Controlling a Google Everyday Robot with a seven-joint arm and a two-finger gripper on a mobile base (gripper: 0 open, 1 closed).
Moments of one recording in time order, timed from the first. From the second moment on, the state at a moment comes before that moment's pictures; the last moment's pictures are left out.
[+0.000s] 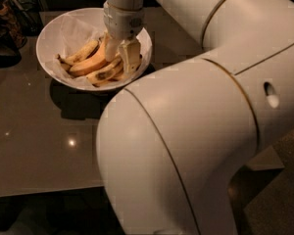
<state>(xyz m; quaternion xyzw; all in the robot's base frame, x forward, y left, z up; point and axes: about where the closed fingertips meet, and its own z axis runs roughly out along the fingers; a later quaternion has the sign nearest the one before) 0.625 0.055 0.897 -0.91 0.41 0.05 0.07</state>
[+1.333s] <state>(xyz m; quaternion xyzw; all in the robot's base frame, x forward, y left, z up) 0.644 0.064 0.904 -0.92 0.39 0.03 0.05</state>
